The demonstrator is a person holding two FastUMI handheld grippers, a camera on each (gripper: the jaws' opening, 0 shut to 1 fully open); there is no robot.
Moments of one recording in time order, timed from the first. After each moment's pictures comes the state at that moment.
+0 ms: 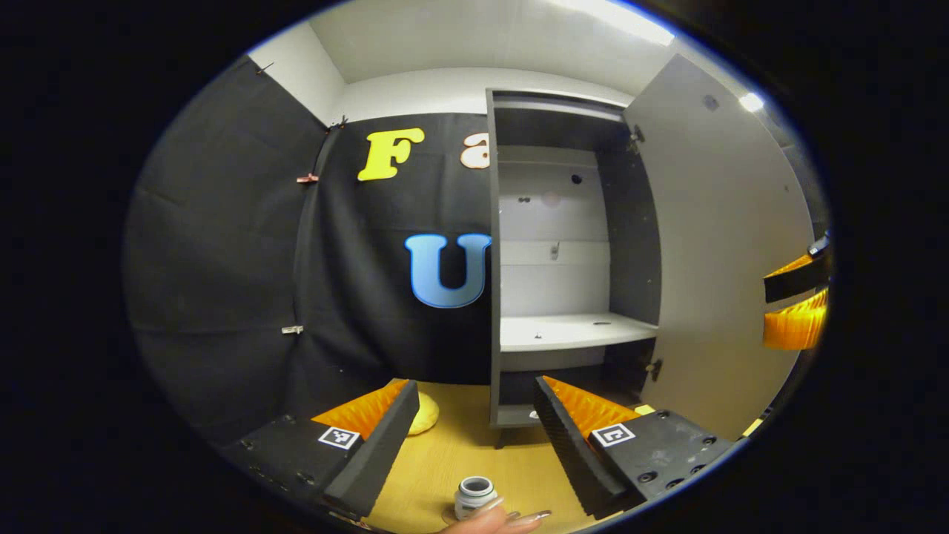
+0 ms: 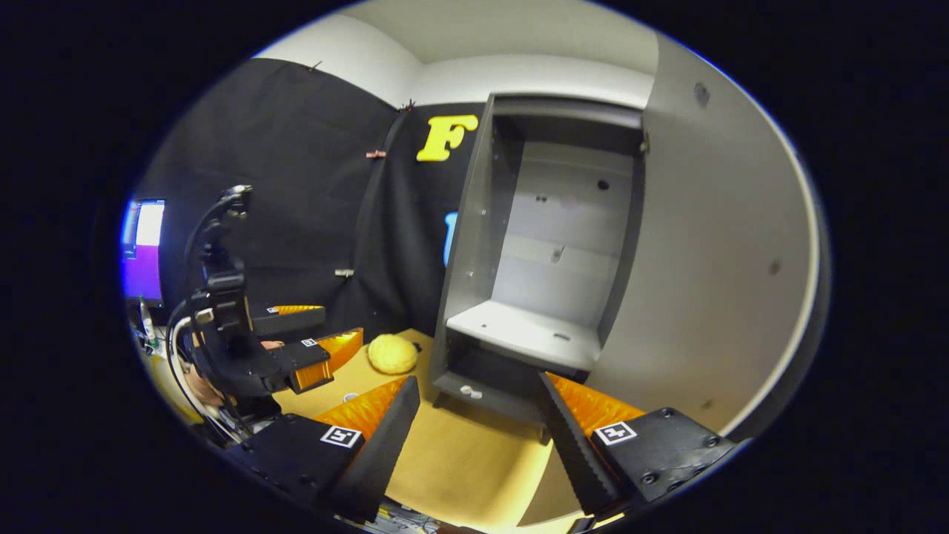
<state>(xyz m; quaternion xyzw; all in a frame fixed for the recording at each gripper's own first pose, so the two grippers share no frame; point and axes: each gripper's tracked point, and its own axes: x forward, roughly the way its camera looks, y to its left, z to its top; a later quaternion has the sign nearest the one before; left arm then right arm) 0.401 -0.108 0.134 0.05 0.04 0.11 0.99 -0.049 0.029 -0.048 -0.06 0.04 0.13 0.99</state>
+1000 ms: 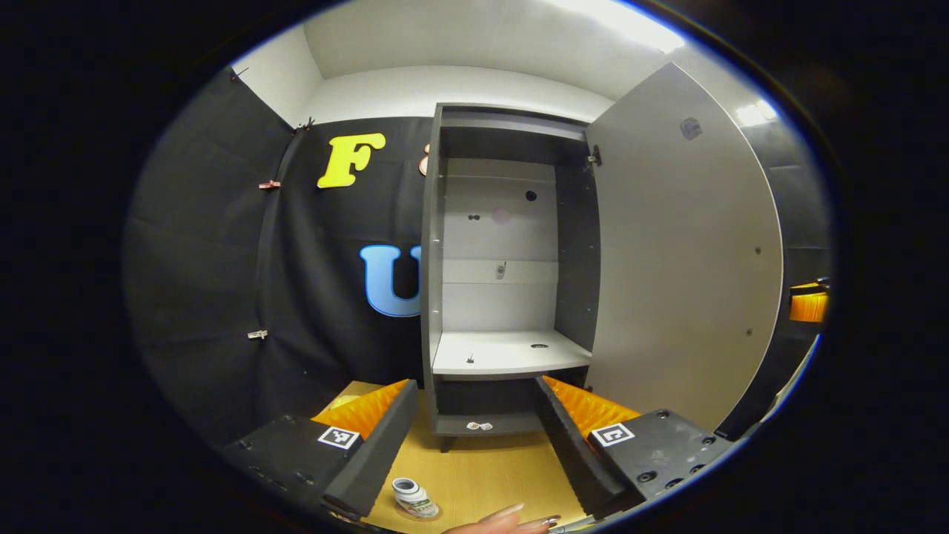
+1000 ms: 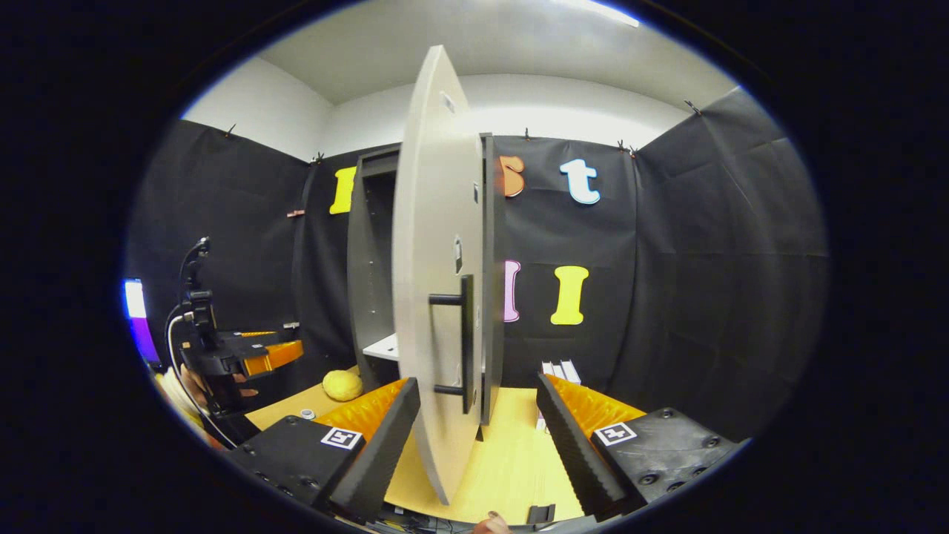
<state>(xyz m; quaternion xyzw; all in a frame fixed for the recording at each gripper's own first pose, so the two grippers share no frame) 0.408 -0.196 0.179 0.04 0.05 0.07 1.00 -0.106 -0.179 0.001 0.04 0.00 0.02 1.00</state>
